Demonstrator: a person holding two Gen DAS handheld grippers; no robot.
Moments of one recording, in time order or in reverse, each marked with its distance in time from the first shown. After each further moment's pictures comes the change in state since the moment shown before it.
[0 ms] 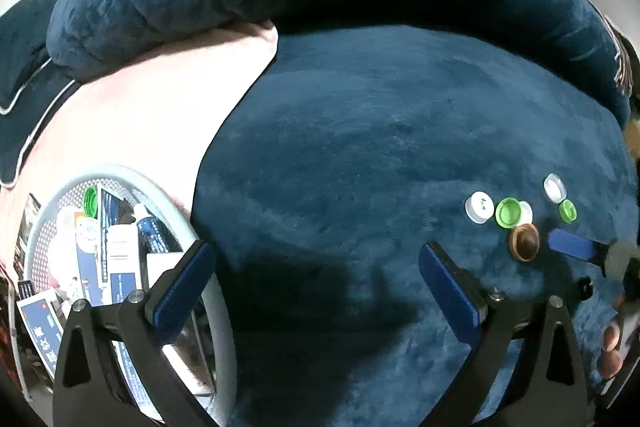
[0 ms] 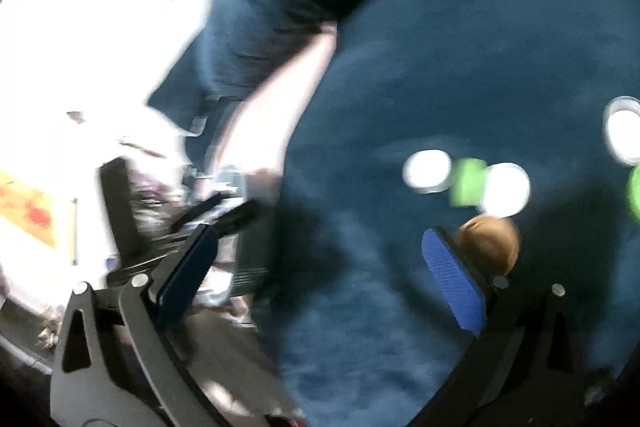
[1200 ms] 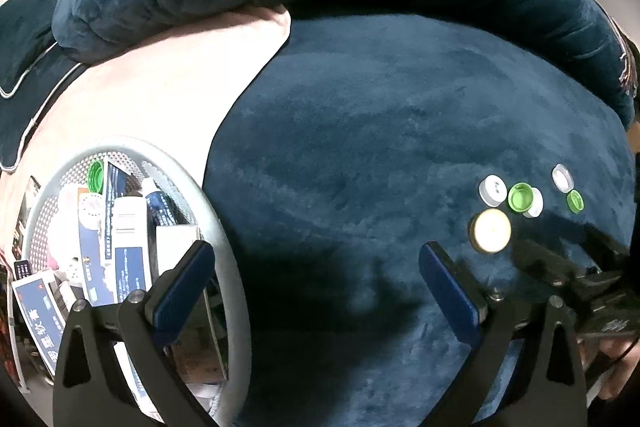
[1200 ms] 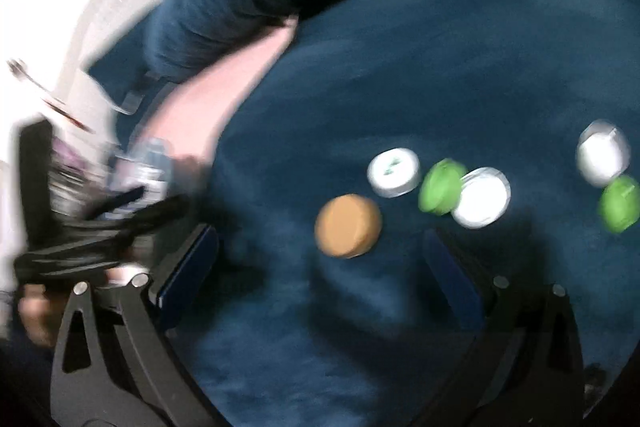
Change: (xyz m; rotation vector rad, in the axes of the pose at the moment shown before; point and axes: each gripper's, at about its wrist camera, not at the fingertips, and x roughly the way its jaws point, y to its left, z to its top) left arm 0.004 0.013 -0.014 -0.015 0.032 0.014; right arm 0.041 0.010 -0.015 -0.172 -0.022 -0.411
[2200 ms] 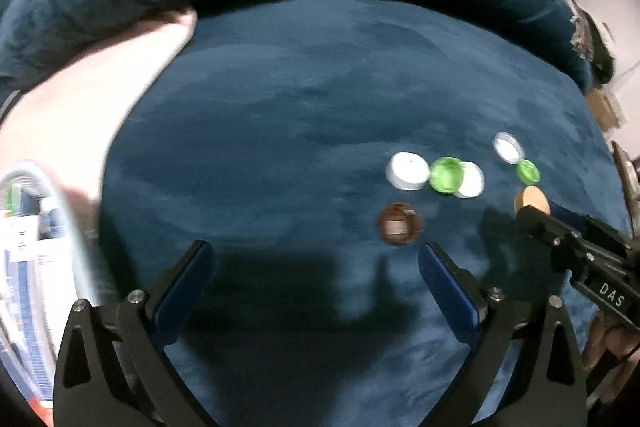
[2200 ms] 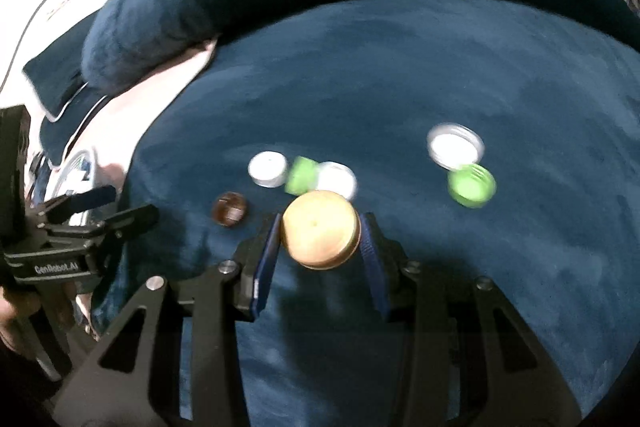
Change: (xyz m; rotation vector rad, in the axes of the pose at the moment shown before) left arm 0.026 -0.078 -0.006 0.115 0.011 -0.189; right arm -0.056 -0.038 -0.028 0.067 -0.087 -0.265
